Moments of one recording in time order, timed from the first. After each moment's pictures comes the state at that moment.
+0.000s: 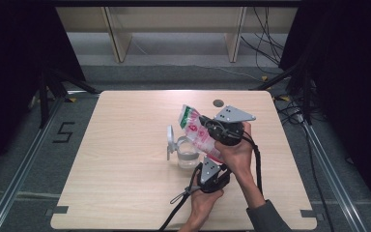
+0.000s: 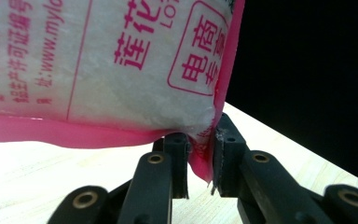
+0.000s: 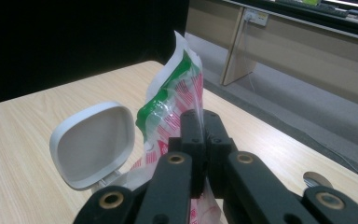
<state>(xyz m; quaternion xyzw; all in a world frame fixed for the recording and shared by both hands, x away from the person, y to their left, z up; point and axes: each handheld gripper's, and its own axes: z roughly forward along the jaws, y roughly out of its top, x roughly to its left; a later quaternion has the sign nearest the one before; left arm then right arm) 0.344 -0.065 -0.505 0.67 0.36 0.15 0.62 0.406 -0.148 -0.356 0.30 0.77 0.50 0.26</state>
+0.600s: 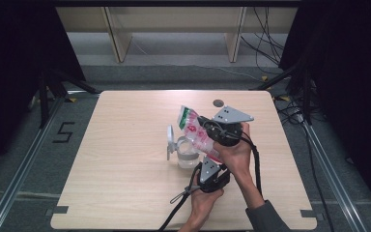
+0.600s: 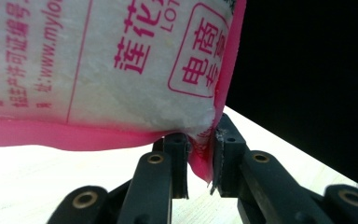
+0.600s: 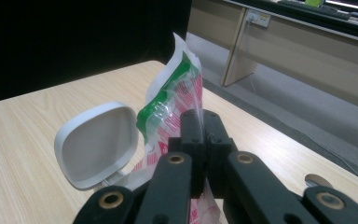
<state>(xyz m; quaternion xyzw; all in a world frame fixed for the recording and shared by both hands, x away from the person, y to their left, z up) 0.345 -0.065 -0.504 0.67 0.37 0.15 0.63 0.405 -0.144 -0.357 0.29 0.77 0.50 0.26</state>
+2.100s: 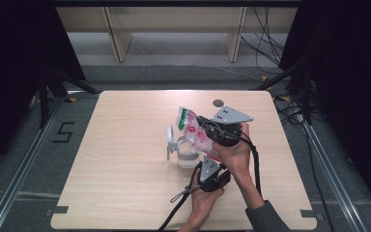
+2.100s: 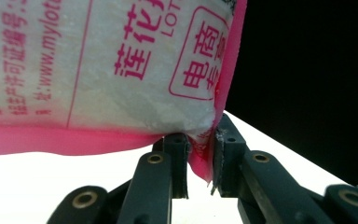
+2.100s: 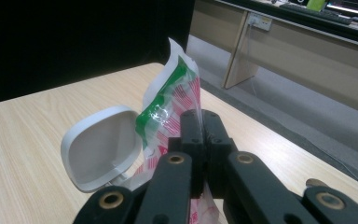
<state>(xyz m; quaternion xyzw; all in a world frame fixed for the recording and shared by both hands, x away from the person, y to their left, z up) 0.347 -0.065 -0.502 0.67 0.37 0.15 0.63 0.403 -0.142 -0.354 0.28 0.77 0.50 0.27</state>
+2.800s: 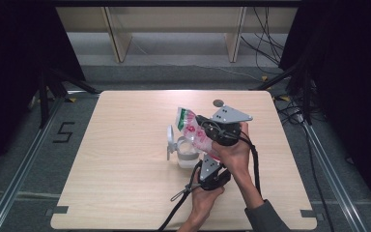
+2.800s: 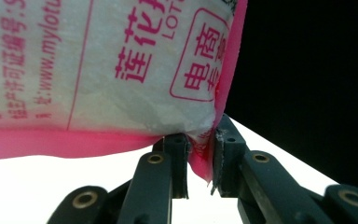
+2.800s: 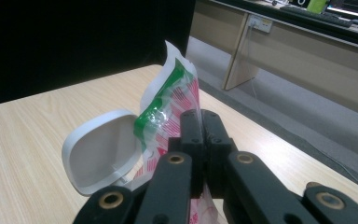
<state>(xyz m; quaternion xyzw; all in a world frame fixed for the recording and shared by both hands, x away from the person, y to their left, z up) 0.350 -0.066 -0.500 0.66 0.36 0.14 0.64 0.403 -0.139 -0.352 0.28 0.77 0.51 0.27</state>
